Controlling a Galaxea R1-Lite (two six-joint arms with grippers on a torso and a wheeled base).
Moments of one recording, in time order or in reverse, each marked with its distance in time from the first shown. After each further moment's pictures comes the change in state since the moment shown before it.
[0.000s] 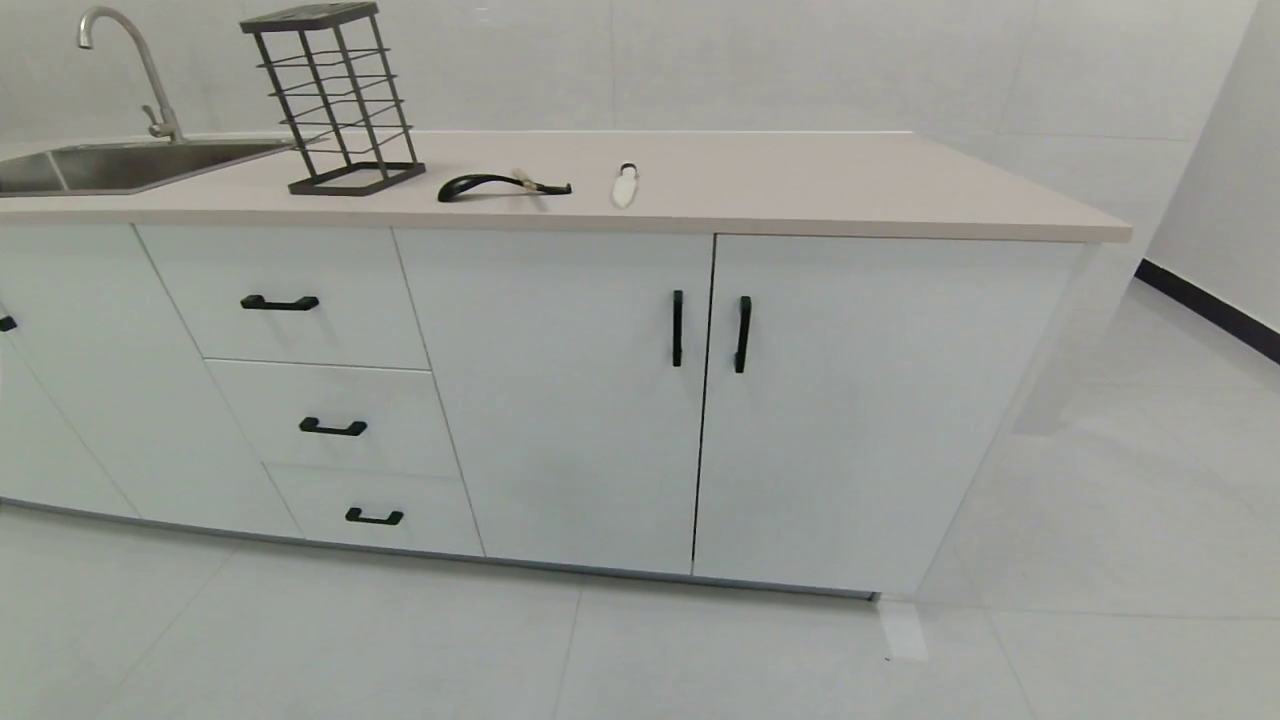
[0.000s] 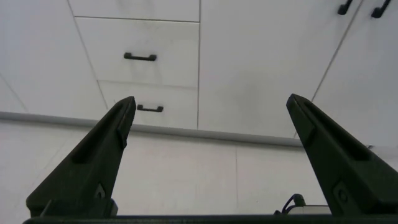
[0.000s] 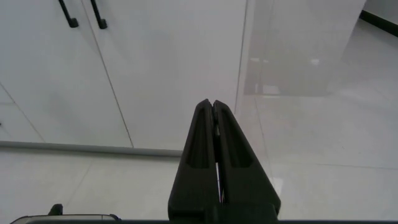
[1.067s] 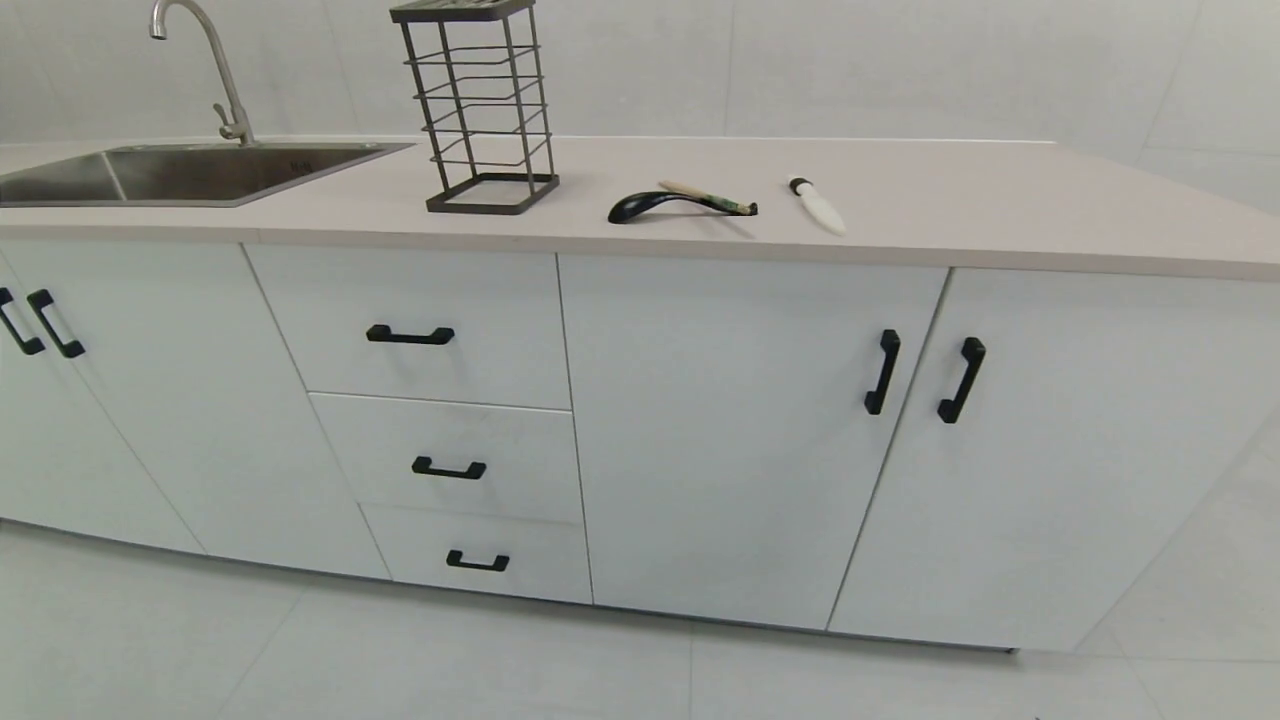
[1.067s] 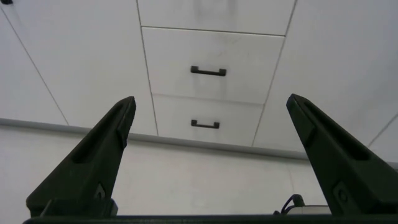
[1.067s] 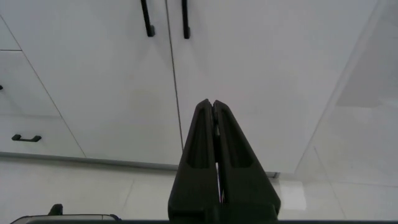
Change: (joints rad) left arm 0.000 0.000 0.000 0.000 0.001 0.000; right arm 0.000 0.000 0.000 0.000 0.000 0.001
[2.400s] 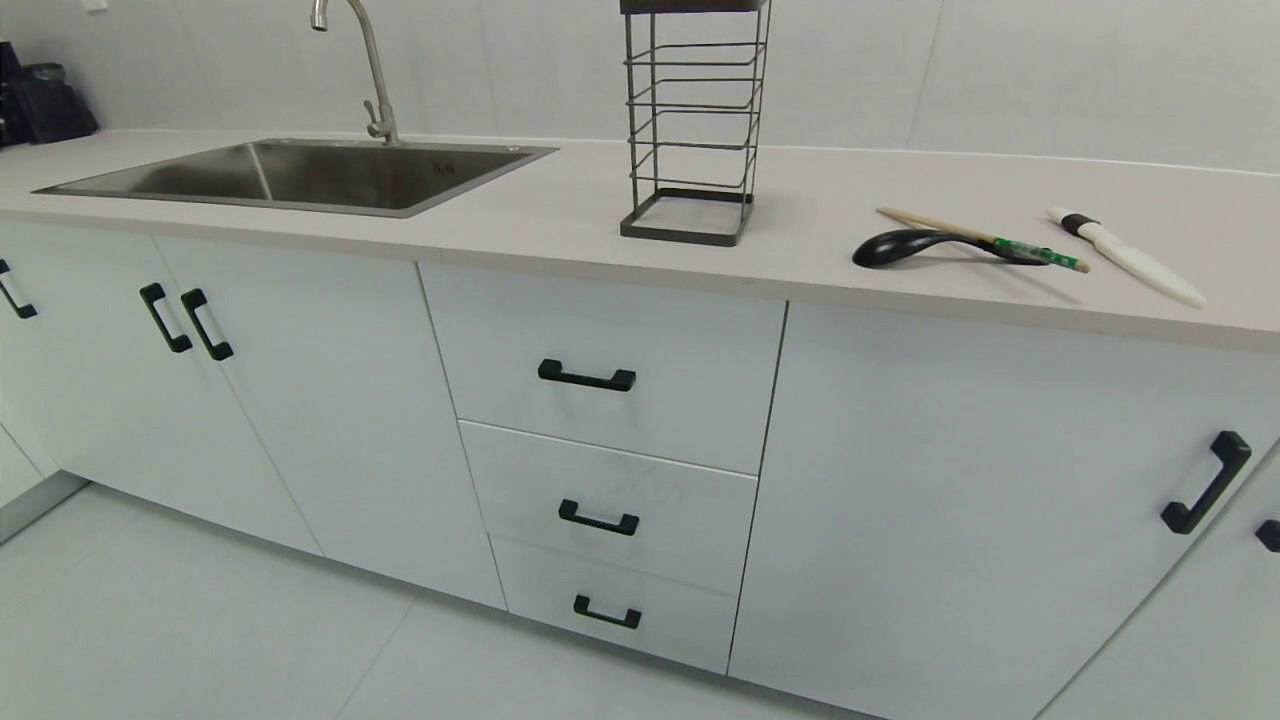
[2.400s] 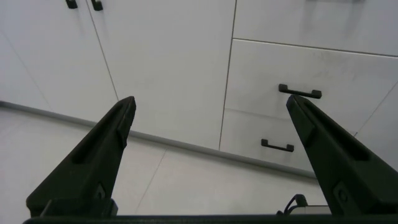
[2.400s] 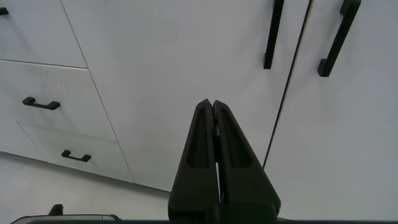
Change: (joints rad) left arm 0.000 0.000 0.000 0.001 -0.005 0.013; right arm 0.000 0.000 0.000 0.000 -0.001 0.000
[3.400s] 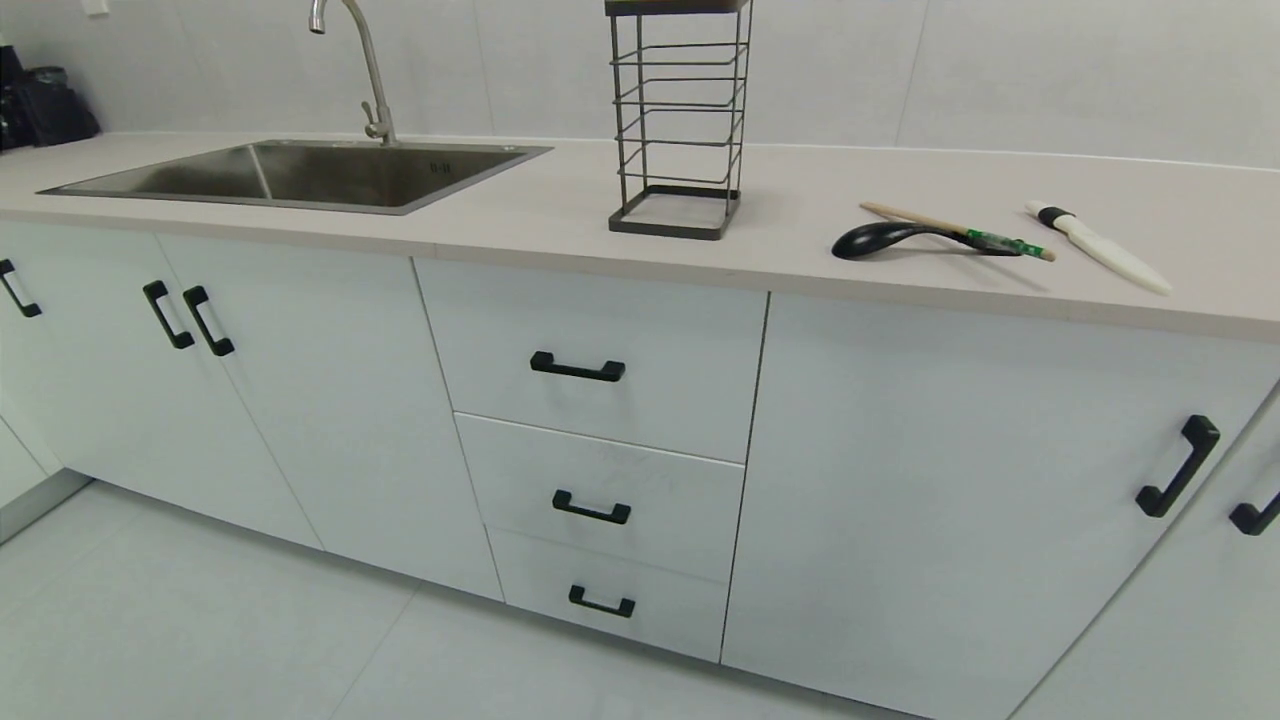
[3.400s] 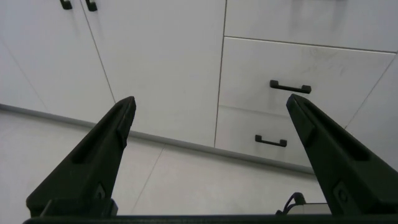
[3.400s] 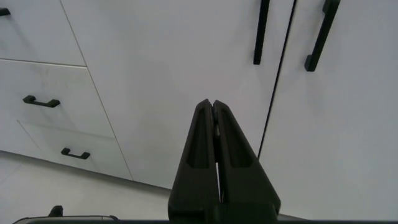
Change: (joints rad) left arm 0.001 0.000 0.000 0.001 -0.009 0.006; right arm 0.002 0.000 0.000 0.003 0.000 0.000
